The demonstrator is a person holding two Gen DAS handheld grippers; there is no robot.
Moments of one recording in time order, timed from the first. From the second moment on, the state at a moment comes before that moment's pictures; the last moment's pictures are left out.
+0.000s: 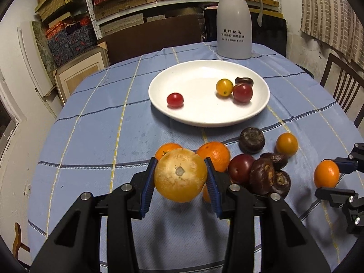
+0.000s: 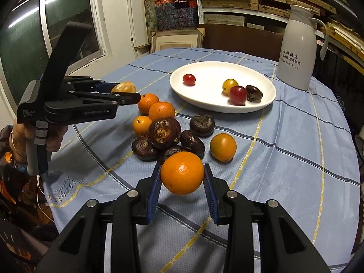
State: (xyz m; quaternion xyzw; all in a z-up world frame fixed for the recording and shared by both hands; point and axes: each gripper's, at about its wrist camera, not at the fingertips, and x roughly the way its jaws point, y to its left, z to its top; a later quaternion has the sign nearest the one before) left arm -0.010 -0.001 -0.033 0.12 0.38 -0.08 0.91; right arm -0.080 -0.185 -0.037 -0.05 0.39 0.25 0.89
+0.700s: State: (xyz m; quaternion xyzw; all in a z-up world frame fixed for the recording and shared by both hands) left arm 0.004 -0.012 -0.018 0.12 0.37 -0.08 0.92; right arm -0.064 -0.191 -0.019 -0.04 0.37 0.24 0.90
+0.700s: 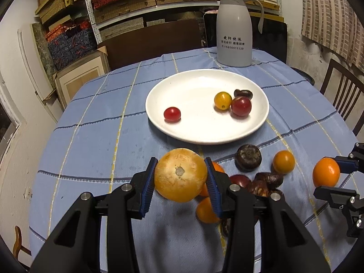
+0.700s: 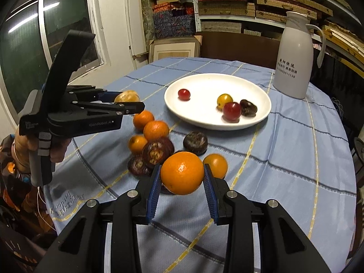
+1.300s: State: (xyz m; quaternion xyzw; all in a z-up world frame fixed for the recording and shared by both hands) left arm 0.080 -0.009 0.021 0.08 0.36 -0.06 0.93; right arm 0.021 -0.191 0.023 -0.03 0.34 0.22 0.92
